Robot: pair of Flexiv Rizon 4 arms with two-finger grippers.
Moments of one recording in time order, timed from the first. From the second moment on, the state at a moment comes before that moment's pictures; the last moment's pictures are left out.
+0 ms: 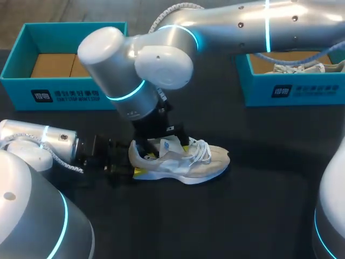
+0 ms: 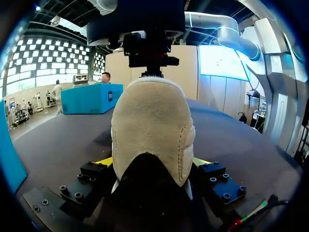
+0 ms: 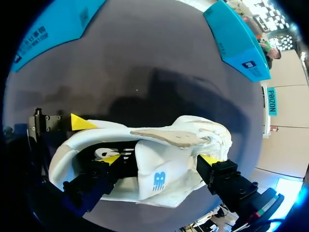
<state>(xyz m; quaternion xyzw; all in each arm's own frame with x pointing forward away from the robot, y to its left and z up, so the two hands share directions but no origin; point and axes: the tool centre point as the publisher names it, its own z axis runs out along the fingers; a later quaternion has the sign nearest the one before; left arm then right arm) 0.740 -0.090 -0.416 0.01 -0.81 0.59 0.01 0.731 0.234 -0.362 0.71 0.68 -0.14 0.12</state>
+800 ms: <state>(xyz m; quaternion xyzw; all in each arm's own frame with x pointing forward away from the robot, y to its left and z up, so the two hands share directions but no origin) 0.740 -0.090 -0.415 0.01 -0.81 0.59 0.01 0.725 0.202 -0.353 0.69 0.66 -0.24 0.19</state>
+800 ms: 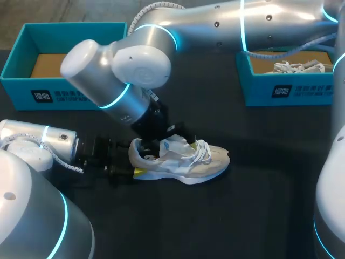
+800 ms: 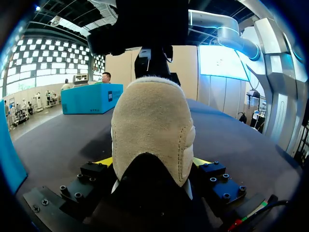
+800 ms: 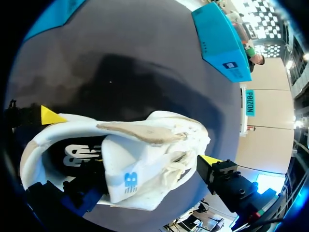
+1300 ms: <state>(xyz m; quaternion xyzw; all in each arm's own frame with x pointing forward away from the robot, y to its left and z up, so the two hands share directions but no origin) 0.740 -0.090 -0.415 0.01 -0.81 0.59 0.01 0.727 0.184 -0.332 0.69 0.65 -0.26 0.20</state>
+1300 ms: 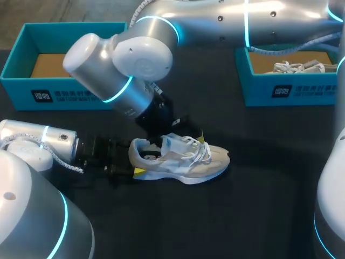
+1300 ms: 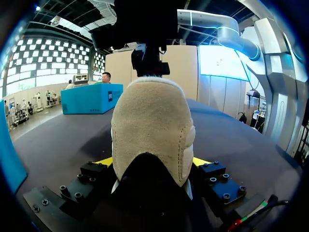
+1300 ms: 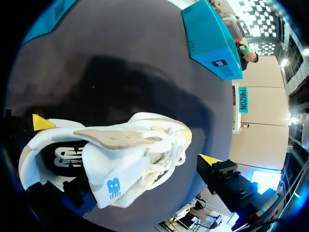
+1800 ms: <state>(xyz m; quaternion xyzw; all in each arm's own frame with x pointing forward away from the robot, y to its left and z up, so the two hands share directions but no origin) 0.740 -0.090 -0.415 0.01 -0.81 0.59 0.01 0.726 0.179 -0.320 0.71 0.66 -0.20 0.16</state>
